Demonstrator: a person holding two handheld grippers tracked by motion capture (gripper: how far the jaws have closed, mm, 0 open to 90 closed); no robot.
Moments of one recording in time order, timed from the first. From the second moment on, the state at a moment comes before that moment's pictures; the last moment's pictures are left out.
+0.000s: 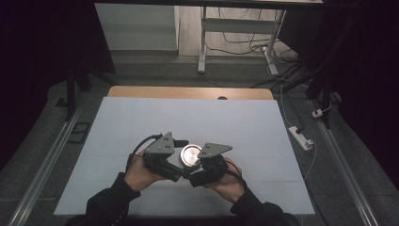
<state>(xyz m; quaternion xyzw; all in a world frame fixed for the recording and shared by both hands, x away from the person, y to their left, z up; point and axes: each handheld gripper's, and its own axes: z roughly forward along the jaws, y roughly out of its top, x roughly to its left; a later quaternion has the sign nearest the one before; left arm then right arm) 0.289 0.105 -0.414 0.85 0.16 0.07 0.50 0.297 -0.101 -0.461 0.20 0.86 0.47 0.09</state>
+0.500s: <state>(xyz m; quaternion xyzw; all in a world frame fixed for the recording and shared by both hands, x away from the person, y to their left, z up) 0.291 0.110 -0.421 0.87 0.10 0.06 0.48 0.287 -0.091 -0.463 0.17 0.87 0.46 0.08</state>
